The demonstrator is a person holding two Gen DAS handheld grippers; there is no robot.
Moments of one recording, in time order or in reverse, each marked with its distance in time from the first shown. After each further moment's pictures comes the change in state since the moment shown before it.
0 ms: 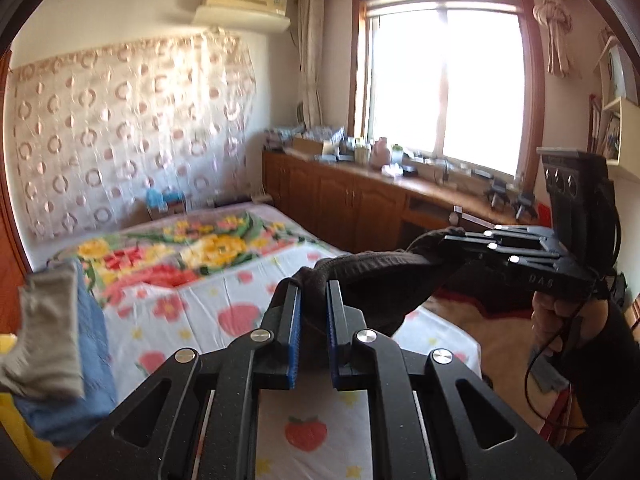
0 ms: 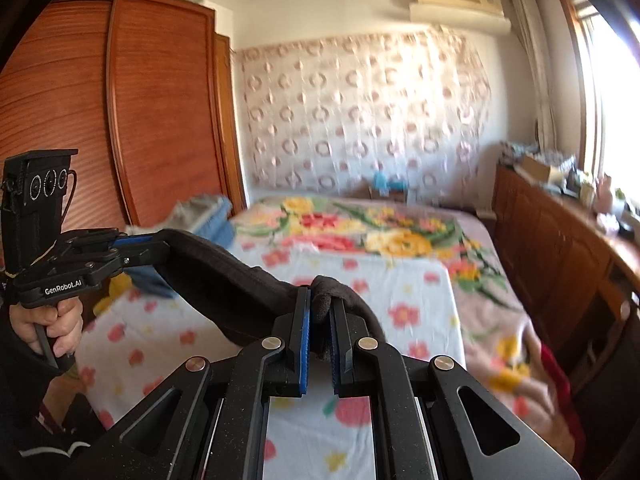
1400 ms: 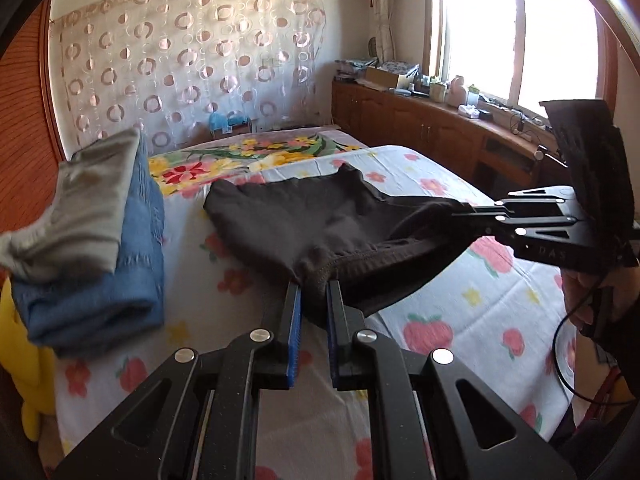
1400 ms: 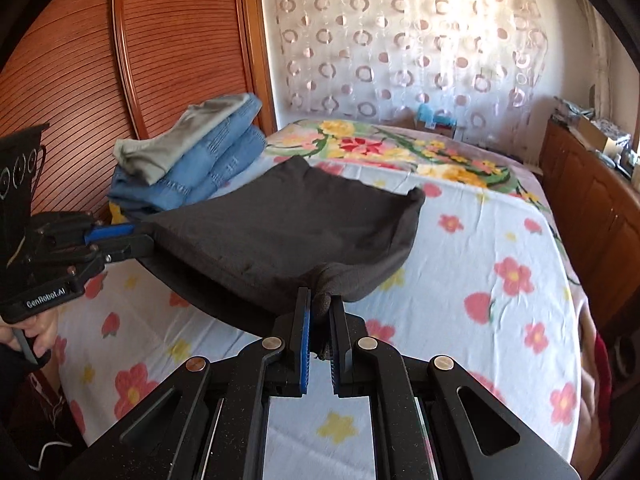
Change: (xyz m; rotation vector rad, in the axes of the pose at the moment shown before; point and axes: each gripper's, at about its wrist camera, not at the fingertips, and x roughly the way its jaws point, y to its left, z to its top) left arm 0.047 0.074 -0.122 -0.108 0.248 0.220; right arm 0.146 0.035 -0.038 -0.044 0.290 0.120
